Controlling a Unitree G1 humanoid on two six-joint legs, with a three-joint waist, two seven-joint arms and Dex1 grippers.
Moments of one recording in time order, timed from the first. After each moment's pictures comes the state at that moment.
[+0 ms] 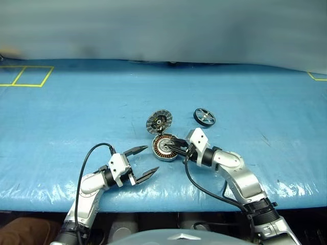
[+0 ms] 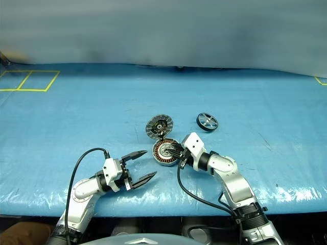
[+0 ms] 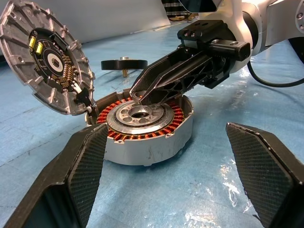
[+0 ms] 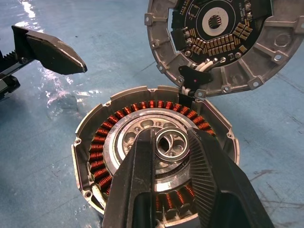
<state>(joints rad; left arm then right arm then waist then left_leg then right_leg) 0.08 0.34 -0.17 0.12 -0.25 -0.41 -0.94 -0.13 -0.38 0.23 -0.09 0.20 0.25 0.74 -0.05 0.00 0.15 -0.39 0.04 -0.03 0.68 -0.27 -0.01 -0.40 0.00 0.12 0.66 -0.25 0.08</state>
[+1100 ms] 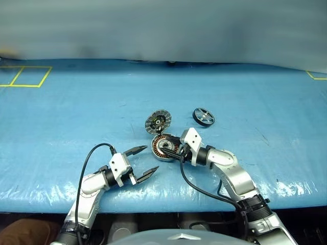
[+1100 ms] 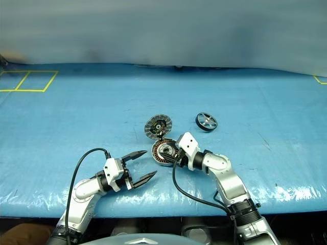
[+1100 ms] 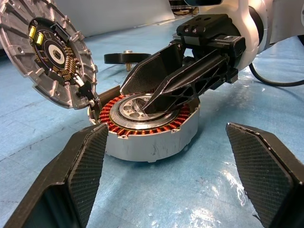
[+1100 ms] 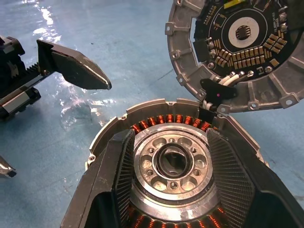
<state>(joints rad) 0.08 0.34 -0.18 0.12 -0.23 -0.40 -0.91 -0.17 -0.33 0.25 -0.05 0.21 0.22 0.78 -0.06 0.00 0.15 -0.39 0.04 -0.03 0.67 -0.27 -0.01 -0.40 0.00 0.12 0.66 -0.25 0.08</state>
